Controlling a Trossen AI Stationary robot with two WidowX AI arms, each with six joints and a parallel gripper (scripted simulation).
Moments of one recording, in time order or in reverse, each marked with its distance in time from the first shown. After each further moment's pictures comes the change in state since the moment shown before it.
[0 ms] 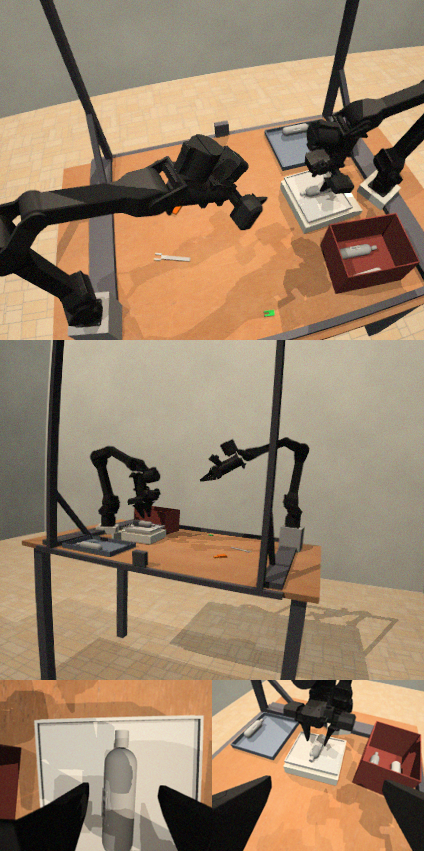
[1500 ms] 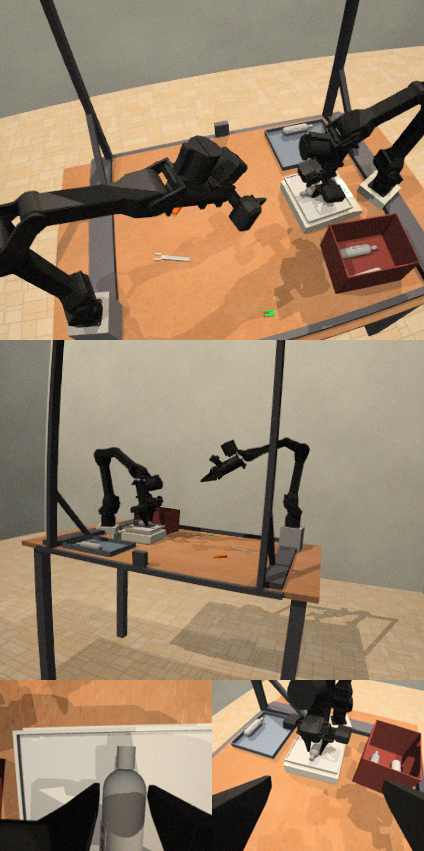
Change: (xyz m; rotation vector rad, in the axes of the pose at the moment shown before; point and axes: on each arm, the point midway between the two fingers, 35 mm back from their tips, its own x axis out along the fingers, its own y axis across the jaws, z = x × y) left arm 0.038 0.000 0.006 -0.002 0.002 0.001; right arm -0.001 0.000 -0.003 0.000 0.003 0.000
